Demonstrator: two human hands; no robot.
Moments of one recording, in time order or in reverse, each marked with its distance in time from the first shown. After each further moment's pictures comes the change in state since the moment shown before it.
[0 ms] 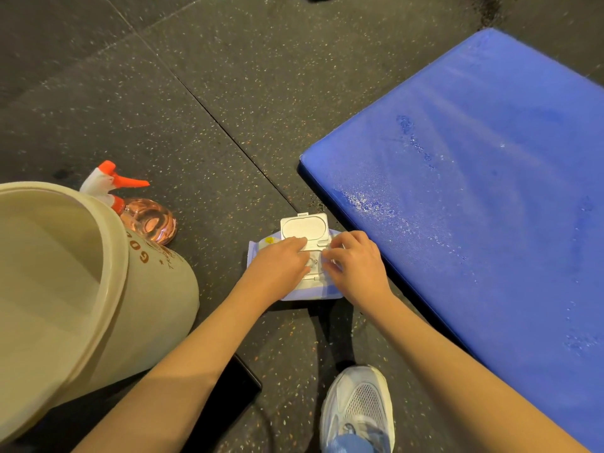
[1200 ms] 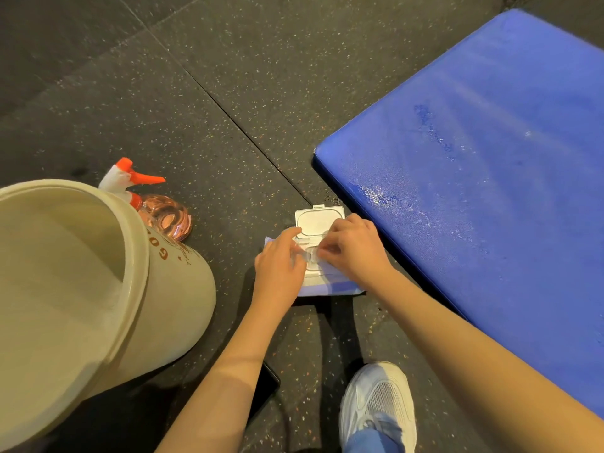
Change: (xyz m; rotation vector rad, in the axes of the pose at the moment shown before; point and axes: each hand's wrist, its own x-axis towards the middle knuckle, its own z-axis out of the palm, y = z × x) left_hand -0.023 0.003 0.021 -0.806 0.380 -0.507; right_hand 0.034 -0.022 -0.001 -0.001 -0.173 -0.069
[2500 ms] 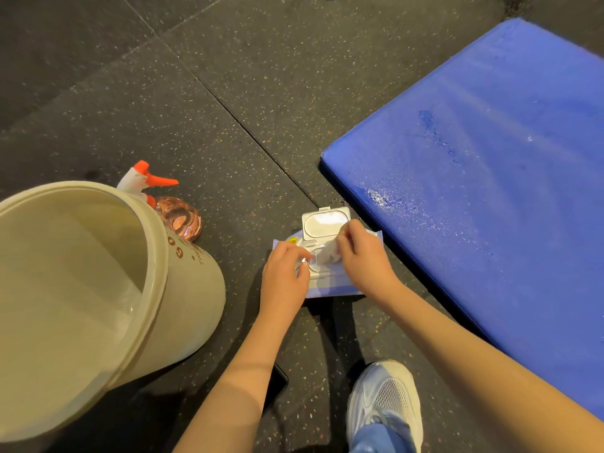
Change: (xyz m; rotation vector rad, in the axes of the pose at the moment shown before) left_hand -0.009 -0.015 0.005 0.022 0.038 0.022; right_hand -0.016 -0.019 -0.005 0.553 0.037 0.303
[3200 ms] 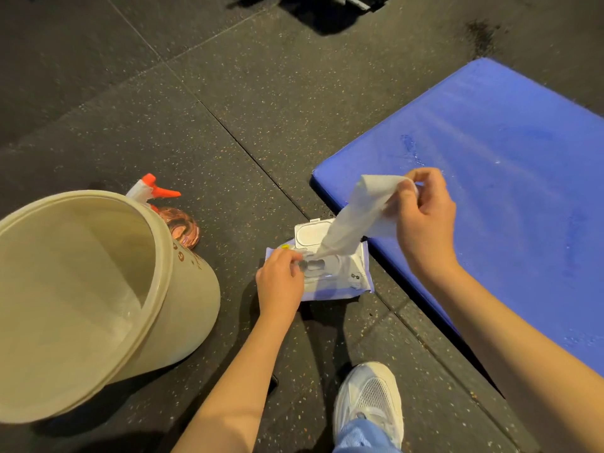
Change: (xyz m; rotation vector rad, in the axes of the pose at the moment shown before) left_hand -0.004 0.024 -0.003 -0.015 0.089 -0.109; right_hand -0.012 -0.058 -0.103 0.279 0.539 -0.070
